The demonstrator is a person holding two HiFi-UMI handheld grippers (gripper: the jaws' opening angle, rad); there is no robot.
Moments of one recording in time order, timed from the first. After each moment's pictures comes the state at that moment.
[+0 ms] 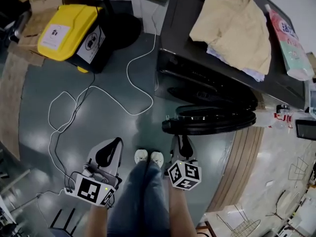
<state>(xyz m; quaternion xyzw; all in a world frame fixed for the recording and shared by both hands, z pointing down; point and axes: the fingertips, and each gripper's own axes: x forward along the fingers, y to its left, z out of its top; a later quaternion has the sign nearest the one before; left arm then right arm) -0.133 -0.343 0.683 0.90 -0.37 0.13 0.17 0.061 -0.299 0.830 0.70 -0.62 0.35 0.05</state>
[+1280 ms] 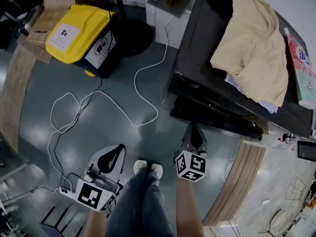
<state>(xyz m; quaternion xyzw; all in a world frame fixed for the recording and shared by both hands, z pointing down) -0.131 -0.378 0.696 0.90 -0.40 0.12 0.16 0.095 -0.423 0.825 0.71 -0.67 0.23 0.07</state>
